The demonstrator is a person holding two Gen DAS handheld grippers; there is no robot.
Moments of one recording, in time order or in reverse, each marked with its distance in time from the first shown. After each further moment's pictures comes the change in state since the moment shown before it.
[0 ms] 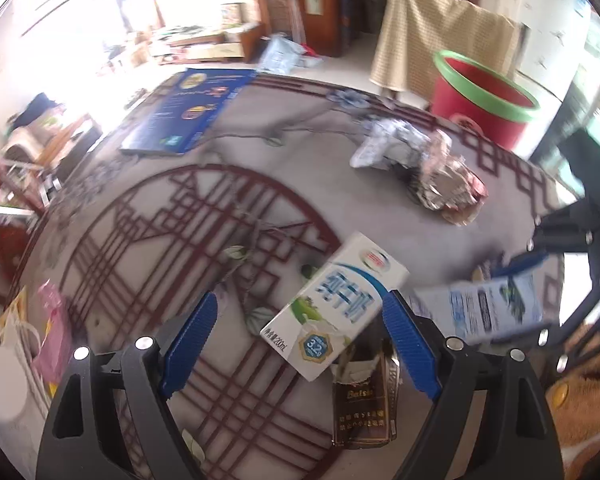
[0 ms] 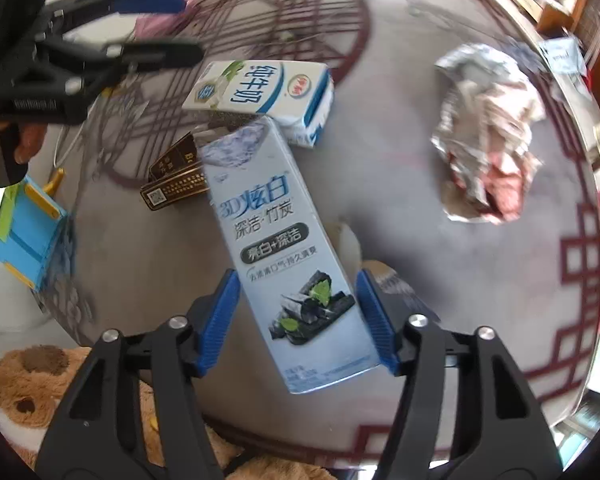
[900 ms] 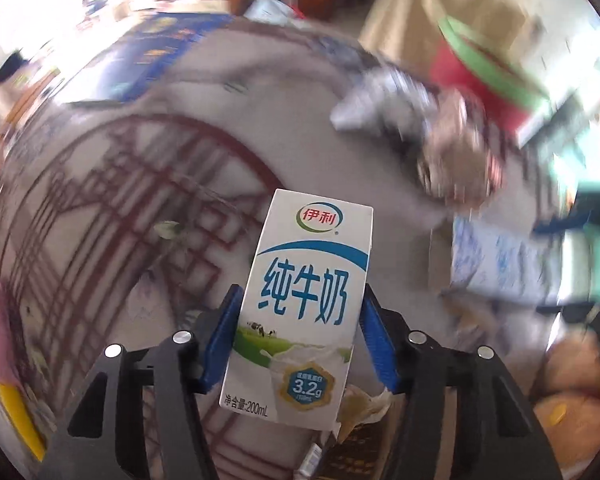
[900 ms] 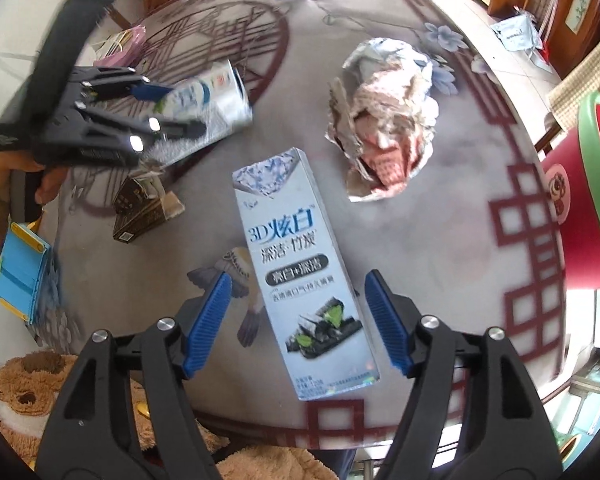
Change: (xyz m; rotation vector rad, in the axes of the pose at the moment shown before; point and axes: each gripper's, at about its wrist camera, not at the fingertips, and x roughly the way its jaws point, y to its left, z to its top) left arm 0.051 -0.004 -0.001 -0.168 0.085 -0.112; right arm -0.030 -0.032 -0.011 0.100 -0.051 -0.093
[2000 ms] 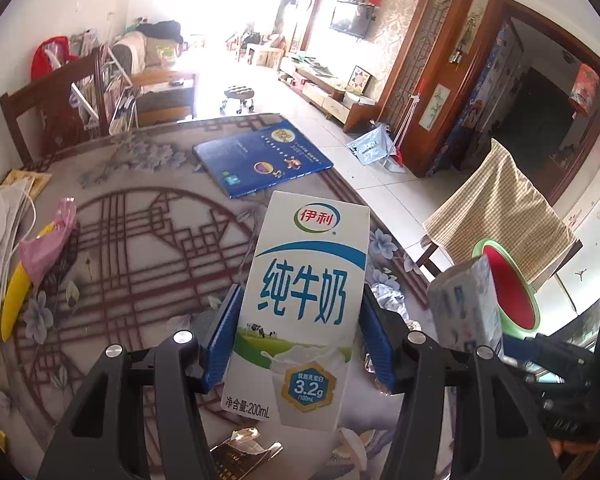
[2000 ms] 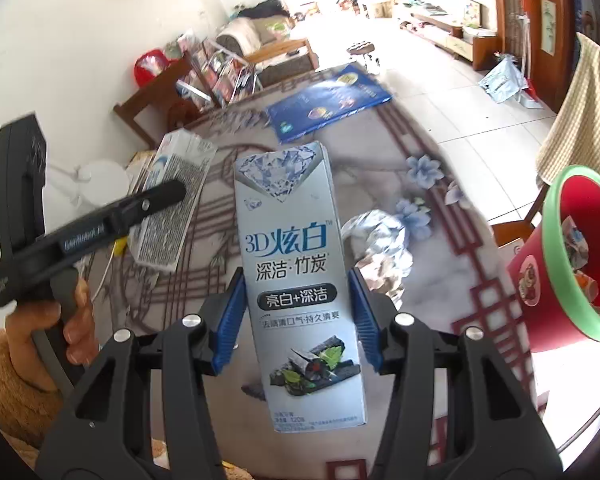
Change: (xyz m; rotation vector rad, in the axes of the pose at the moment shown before) left arm -0.117 -0.018 0.026 -0.479 -0.416 0.133; right arm -0.102 -0.029 0.051 0.117 -0.376 0.105
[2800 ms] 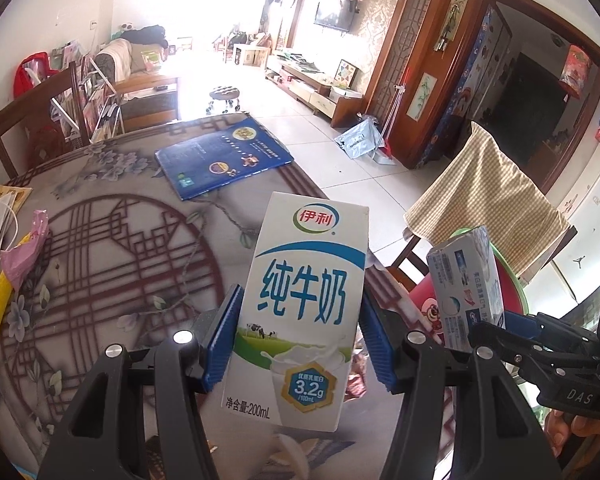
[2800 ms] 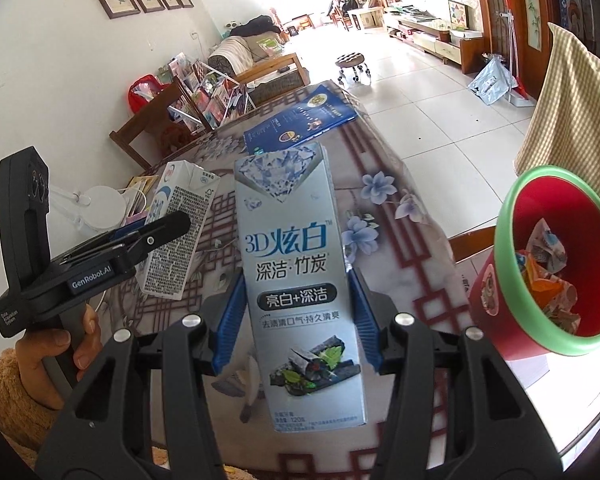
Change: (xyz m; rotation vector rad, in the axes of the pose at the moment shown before) left arm 0.014 -0.082 -0.003 0.041 0.015 0.000; right arm -0.038 -0.070 0.010 0.036 -0.042 0.027
